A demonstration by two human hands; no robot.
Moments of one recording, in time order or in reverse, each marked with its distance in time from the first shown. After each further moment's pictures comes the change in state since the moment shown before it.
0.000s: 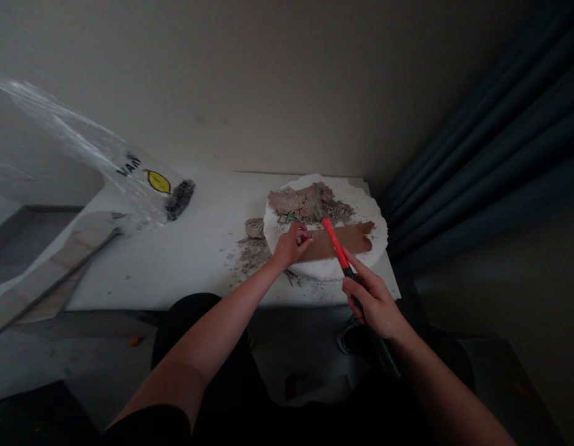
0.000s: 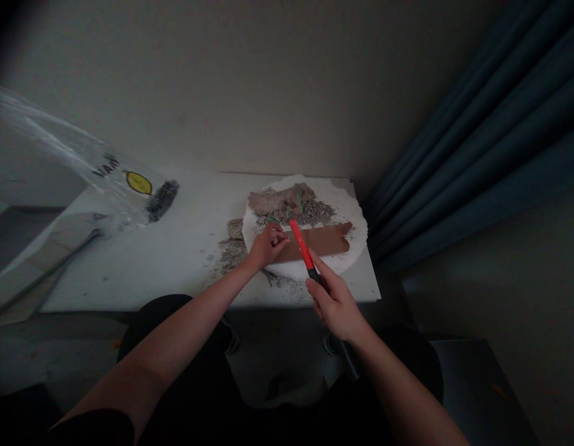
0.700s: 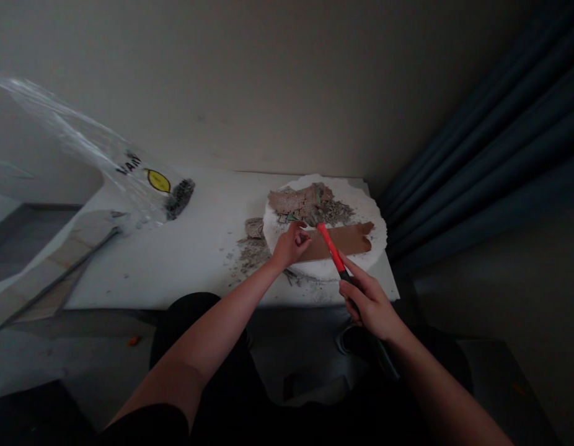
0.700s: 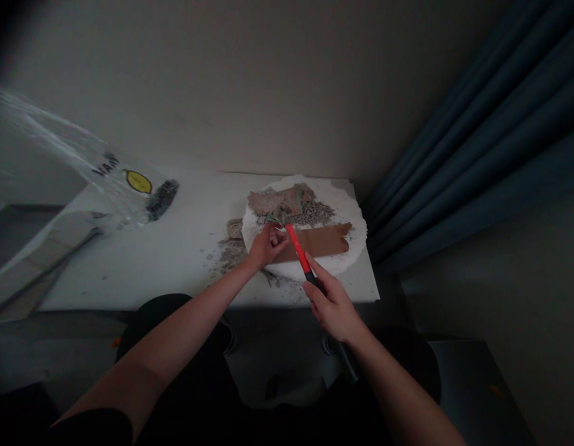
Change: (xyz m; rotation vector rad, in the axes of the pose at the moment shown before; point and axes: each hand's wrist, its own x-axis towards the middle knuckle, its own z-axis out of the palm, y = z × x) left_hand 0.001 -0.004 0.002 -0.061 0.015 0.025; right_hand 0.000 0.007 0.001 0.004 -0.031 0.010
